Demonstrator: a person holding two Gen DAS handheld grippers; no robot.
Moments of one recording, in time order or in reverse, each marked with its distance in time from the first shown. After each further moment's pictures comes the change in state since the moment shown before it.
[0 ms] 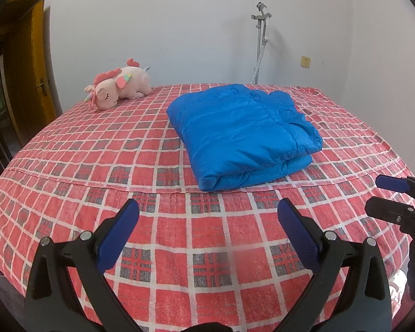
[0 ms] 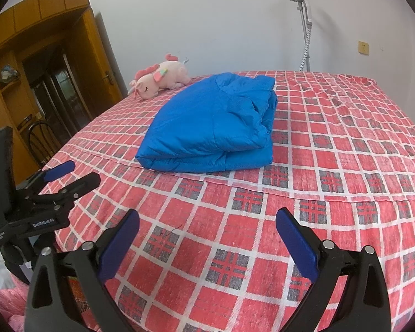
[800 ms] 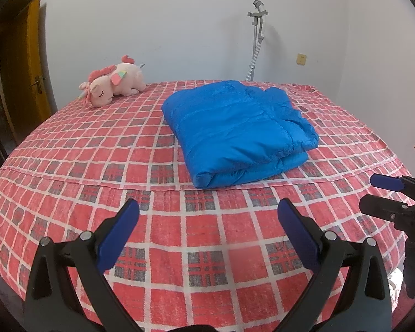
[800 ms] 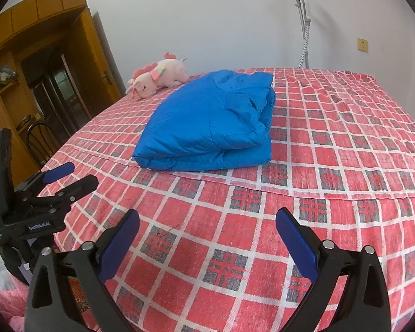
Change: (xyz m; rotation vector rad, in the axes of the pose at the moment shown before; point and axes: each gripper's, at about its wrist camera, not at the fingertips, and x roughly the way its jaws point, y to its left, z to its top) left arm 0.005 0.005 0.001 0.007 0.023 -0.034; right arm 0.005 -0.005 0.000 0.011 0.011 0.000
